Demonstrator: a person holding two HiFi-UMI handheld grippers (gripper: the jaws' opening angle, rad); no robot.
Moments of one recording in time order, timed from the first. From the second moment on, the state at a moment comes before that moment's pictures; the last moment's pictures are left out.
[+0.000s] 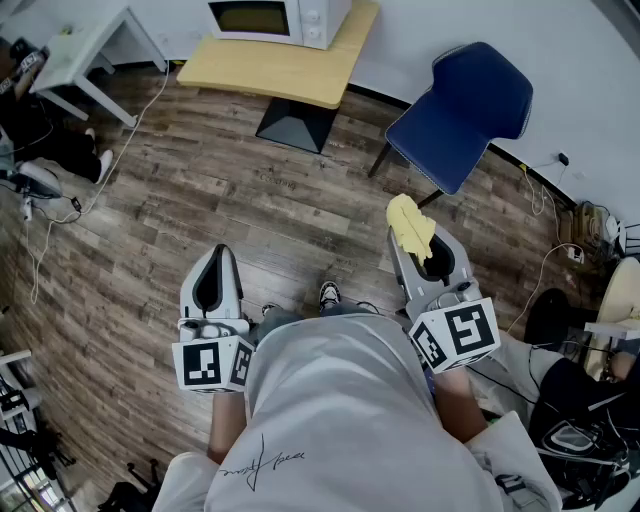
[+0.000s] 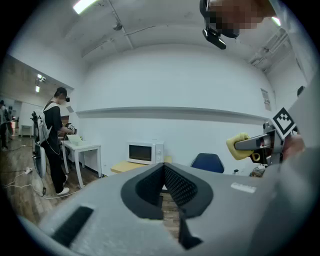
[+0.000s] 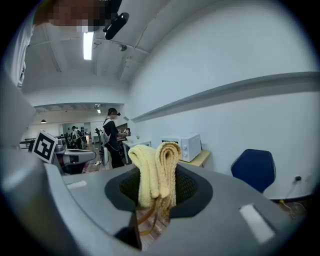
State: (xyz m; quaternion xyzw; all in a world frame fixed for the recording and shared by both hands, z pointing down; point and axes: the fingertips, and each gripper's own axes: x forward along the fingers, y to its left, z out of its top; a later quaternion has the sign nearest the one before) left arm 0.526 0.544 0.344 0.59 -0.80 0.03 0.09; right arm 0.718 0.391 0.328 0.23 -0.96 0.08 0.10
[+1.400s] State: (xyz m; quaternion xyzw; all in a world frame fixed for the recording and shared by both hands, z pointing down) left arm 0.423 0.424 0.334 0.66 -0.75 0.05 0.08; right arm 0.539 0.367 0.307 0.02 -0.98 0.22 0.01
